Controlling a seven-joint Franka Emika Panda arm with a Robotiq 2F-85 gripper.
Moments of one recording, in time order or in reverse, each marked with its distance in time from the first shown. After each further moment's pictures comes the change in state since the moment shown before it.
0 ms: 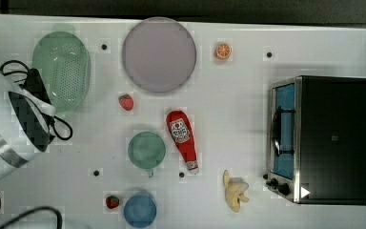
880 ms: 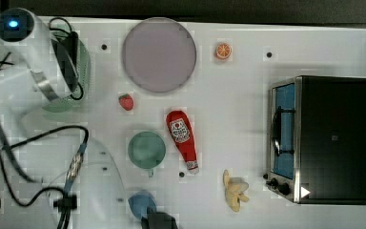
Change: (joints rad) arm 0.146 0.422 -0.258 0.449 -0.009 0.039 0.273
